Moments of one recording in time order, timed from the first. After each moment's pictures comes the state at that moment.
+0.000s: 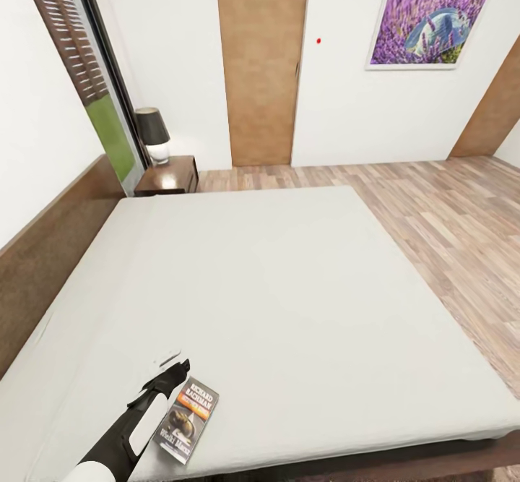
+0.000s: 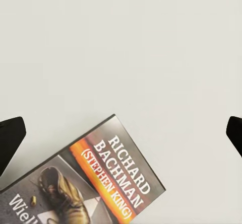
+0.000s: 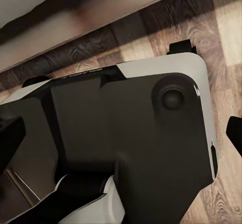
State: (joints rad) left arm -0.48 0.02 -0.12 -0.67 0.64 0.06 0.26; right arm -0.41 -0.19 -0.25 0.08 -0.02 0.04 0.48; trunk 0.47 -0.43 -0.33
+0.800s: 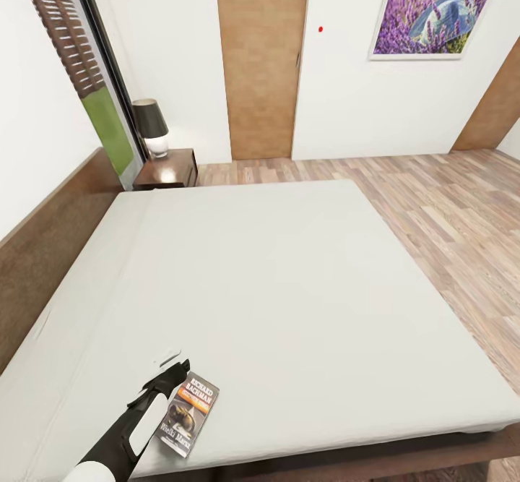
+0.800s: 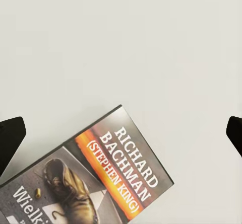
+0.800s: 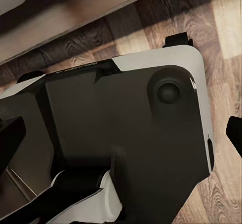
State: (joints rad) left arm -0.48 0.02 -0.12 -0.67 0.64 0.06 0.26; right arm -0.41 -0.19 -0.25 0.07 -0.02 0.04 0.48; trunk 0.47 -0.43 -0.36
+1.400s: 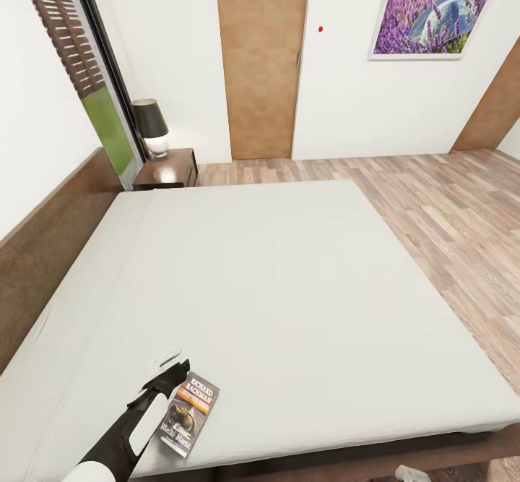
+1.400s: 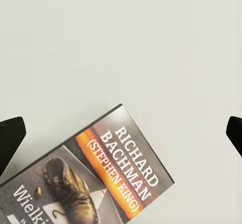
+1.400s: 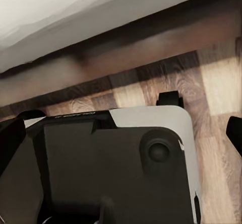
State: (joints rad) left arm -0.48 0.02 -0.12 -0.67 0.64 0.07 0.26; right arm -0.41 -0.20 -0.25 -0.10 -0.02 0.04 0.48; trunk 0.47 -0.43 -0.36
